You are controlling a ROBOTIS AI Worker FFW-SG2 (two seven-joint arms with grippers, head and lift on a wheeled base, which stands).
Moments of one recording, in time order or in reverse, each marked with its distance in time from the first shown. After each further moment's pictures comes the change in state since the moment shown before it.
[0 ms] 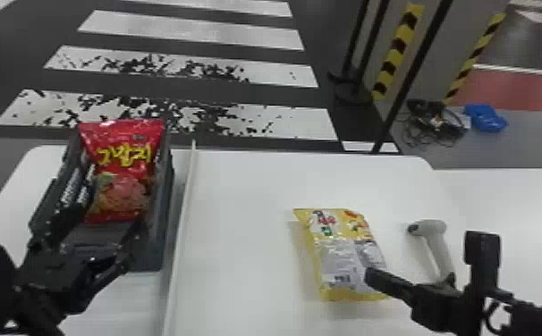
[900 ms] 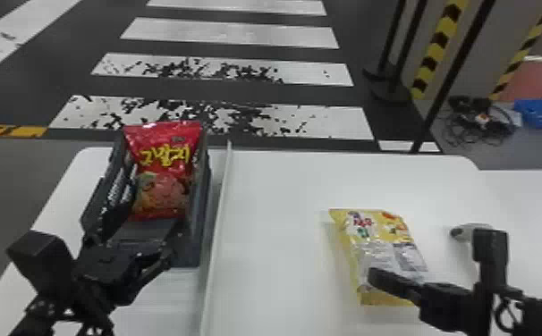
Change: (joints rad) left arm -0.001 0.001 -0.007 0.002 0.000 -0.001 -0.001; right arm -0.072 -0.001 0.103 0.096 0.008 -0.012 0.054
